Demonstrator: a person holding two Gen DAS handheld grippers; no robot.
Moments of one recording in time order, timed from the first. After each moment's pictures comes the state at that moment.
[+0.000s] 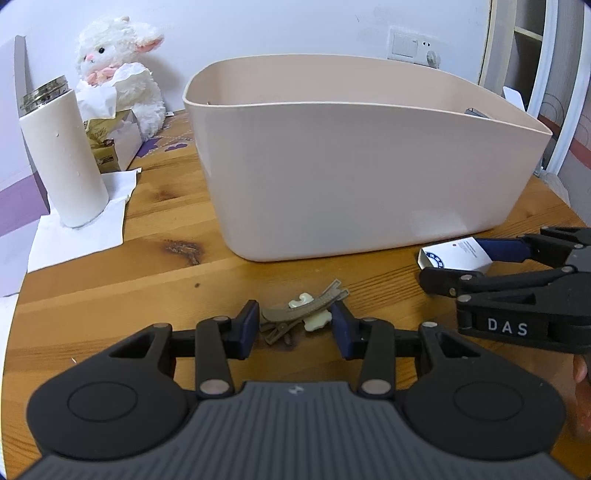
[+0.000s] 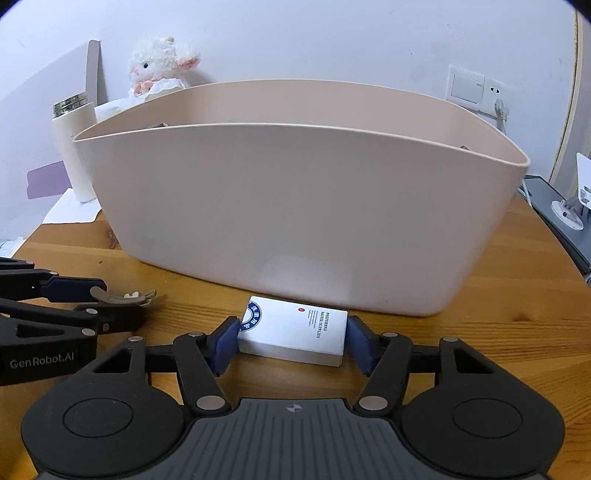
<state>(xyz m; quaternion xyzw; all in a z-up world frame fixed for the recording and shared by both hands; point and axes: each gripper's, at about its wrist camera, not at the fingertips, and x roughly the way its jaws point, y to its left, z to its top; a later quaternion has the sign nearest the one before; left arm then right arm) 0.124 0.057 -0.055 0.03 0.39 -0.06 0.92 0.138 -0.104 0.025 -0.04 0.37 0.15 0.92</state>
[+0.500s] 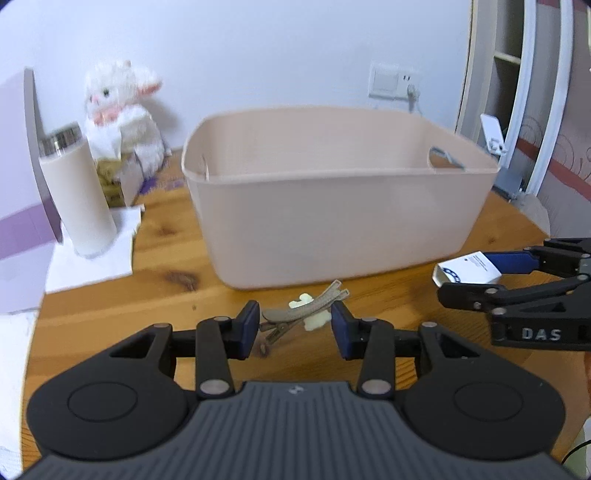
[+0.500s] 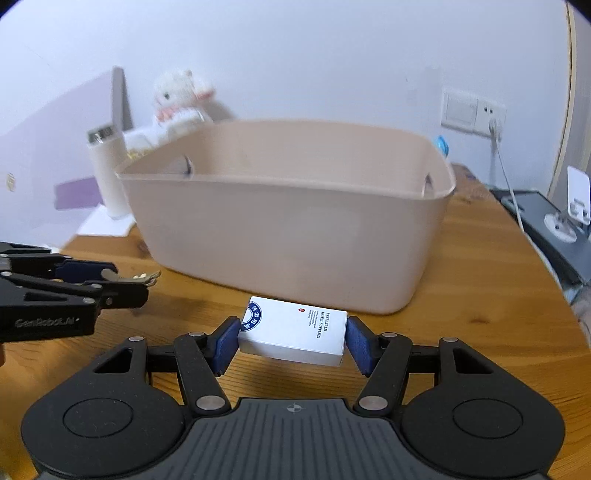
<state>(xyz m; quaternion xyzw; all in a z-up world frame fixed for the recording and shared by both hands) 0.086 0.043 -0.009 0.03 0.33 -0.07 0.94 0.097 -0.146 0.069 -0.03 0.34 0.18 0.92</state>
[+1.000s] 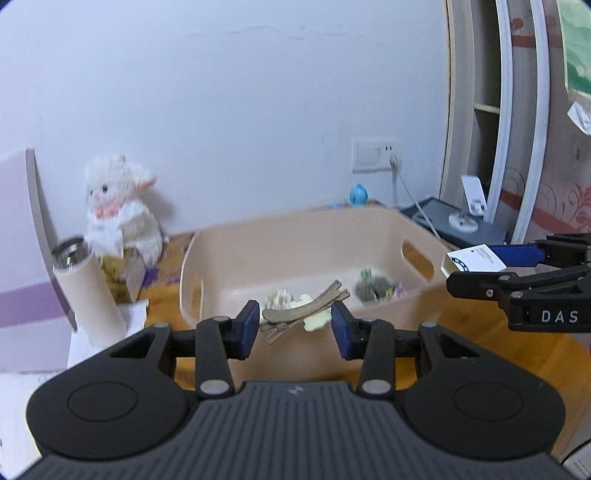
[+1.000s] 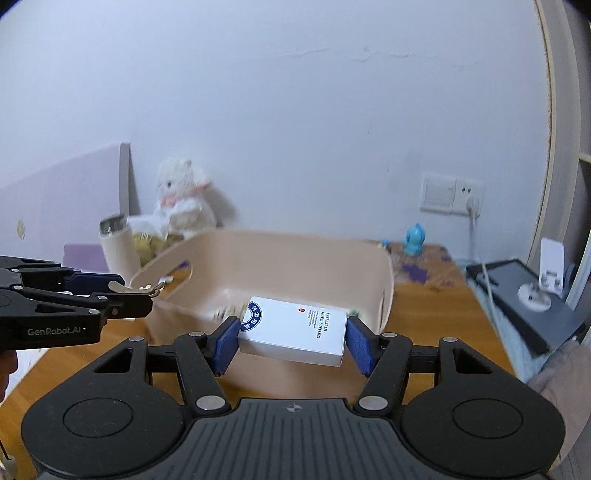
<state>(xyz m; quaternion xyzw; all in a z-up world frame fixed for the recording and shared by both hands) 0.092 0.016 0.072 0.04 0.25 -0.08 0.96 0.096 -0.186 0.160 -0.02 0.24 0.18 0.95</state>
